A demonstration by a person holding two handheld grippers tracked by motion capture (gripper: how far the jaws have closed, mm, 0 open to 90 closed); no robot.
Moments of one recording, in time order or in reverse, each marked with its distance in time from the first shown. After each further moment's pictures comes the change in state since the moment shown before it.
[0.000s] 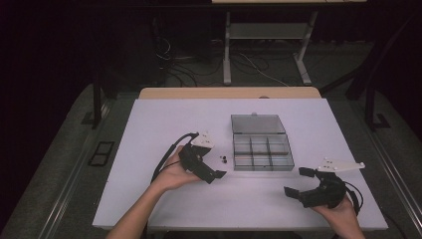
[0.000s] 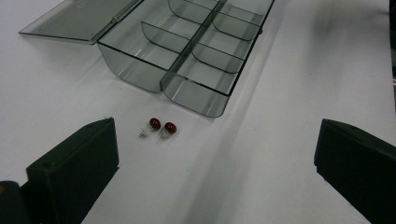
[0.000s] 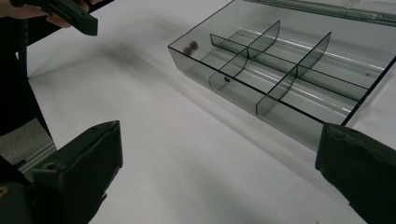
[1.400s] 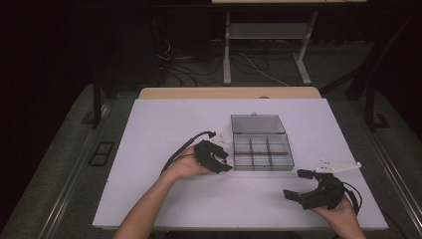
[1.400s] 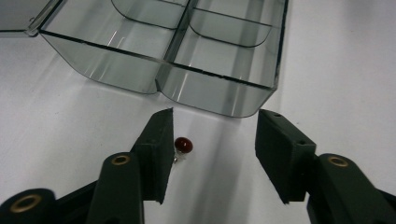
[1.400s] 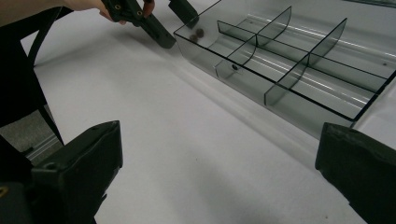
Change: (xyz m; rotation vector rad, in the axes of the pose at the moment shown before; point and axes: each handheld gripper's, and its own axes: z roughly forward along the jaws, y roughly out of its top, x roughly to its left) left arm 0.028 0.004 0.058 0.132 -0.089 0.140; right arm -0.001 -0.002 0.004 0.041 0.024 -0.013
